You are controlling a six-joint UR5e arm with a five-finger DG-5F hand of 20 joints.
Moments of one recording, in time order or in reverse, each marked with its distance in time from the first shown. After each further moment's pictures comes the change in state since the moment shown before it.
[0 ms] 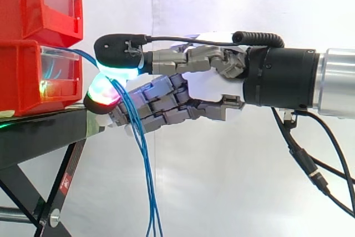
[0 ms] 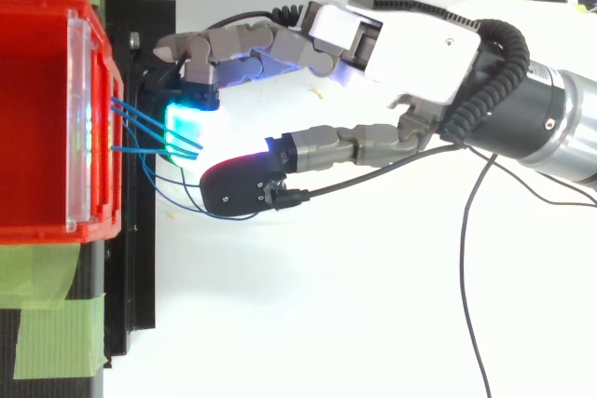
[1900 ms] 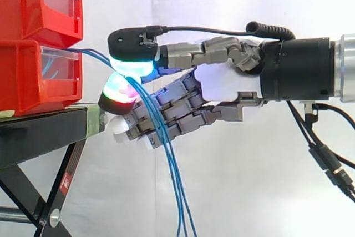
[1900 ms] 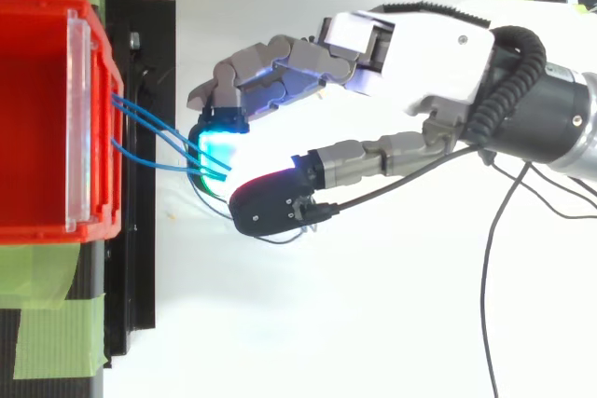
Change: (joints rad) arm 0.011 0.046 0.006 -0.176 0.006 0.198
